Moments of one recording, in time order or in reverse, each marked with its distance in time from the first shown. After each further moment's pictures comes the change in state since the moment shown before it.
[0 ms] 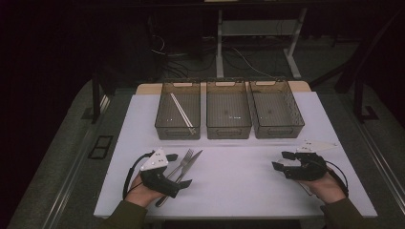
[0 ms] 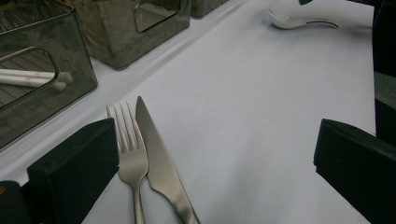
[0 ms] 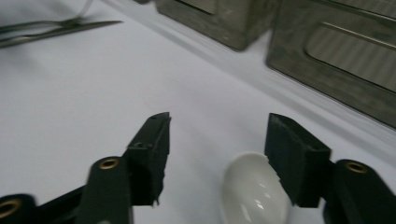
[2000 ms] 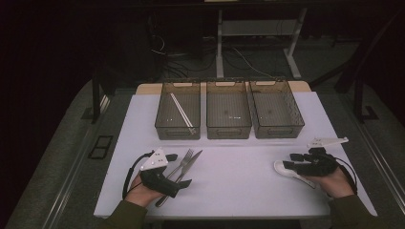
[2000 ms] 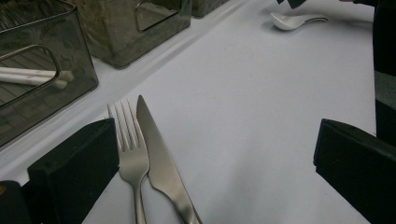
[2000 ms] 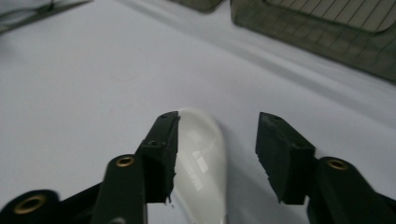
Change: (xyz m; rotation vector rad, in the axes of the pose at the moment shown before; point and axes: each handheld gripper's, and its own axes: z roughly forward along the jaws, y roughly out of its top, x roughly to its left) left arm 0.001 -0.001 0.000 0.007 -0.001 -0.002; right arm -0.040 -0.017 -0.001 0.082 0.062 0.093
